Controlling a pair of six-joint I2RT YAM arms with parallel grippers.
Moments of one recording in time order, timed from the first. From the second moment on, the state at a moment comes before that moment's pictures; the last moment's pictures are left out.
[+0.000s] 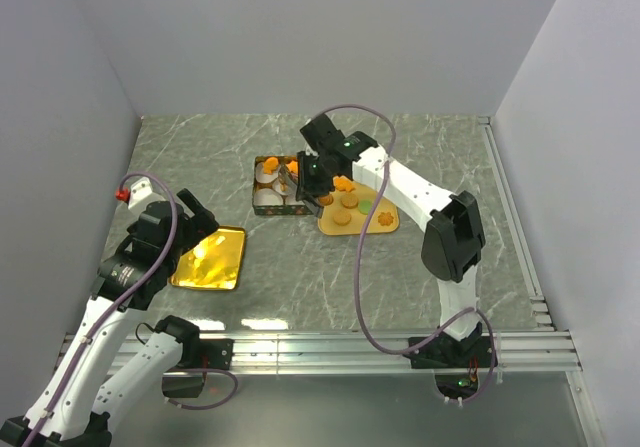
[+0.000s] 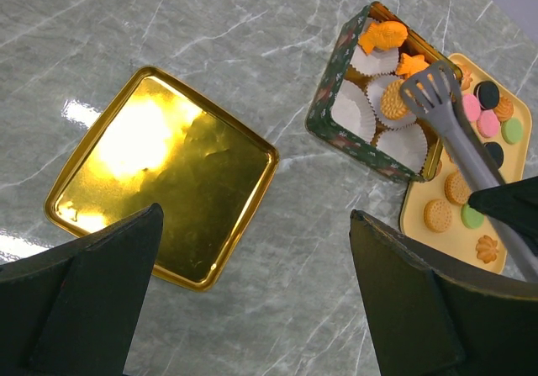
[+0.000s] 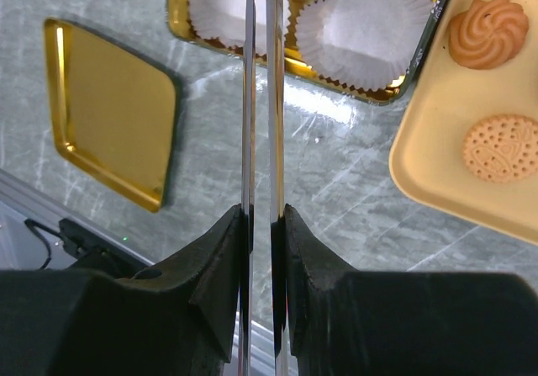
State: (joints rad) left arm -0.37 0.66 0.89 -0.84 -0.44 -0.81; right arm 0.70 1.97 1.85 -0.86 -0.14 0.59
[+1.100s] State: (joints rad) left arm -0.37 0.66 0.89 -0.86 -0.47 -0.81; right arm 0.65 2.01 1.85 -0.84 -0.16 0.51
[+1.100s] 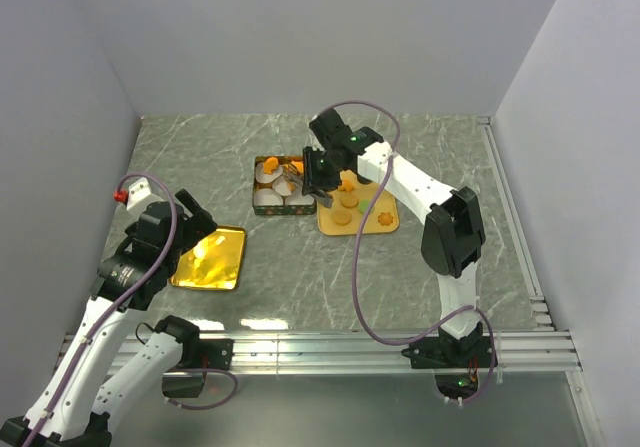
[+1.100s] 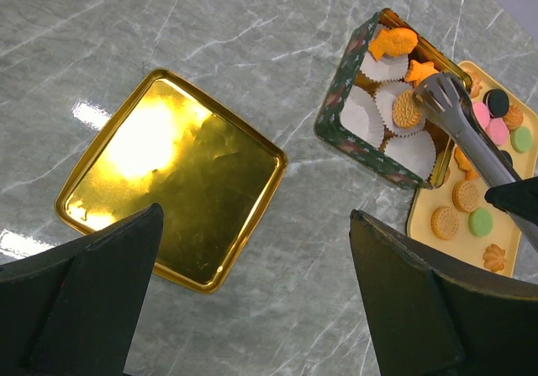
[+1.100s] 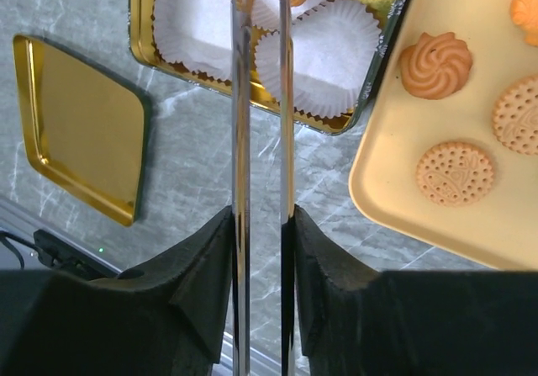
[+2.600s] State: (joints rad) left arm -0.37 0.65 0.89 -0.86 -0.47 -0.81; right arm 0.45 1.82 1.66 -0.88 -0.02 0.47
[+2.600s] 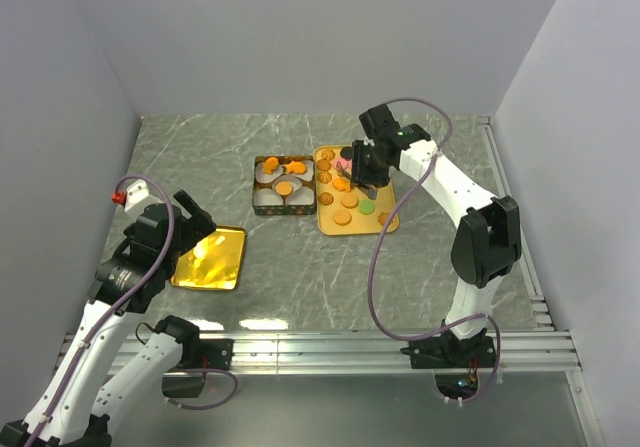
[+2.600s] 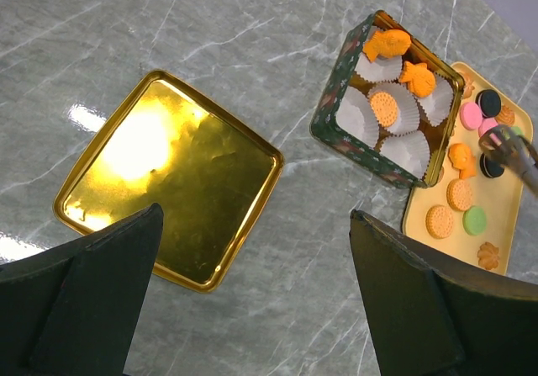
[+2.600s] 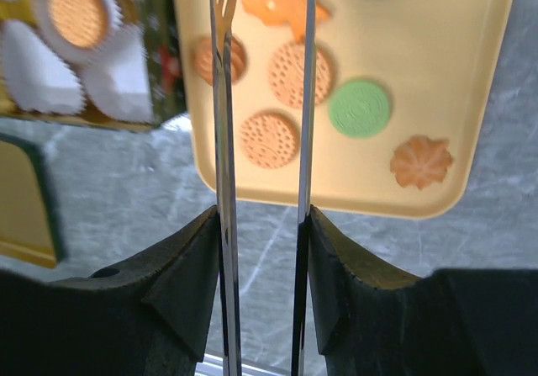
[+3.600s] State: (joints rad) left arm -0.35 0.67 0.89 -0.86 -0.47 -0.81; right arm 0.45 1.82 1.60 -0.89 -0.05 0.44
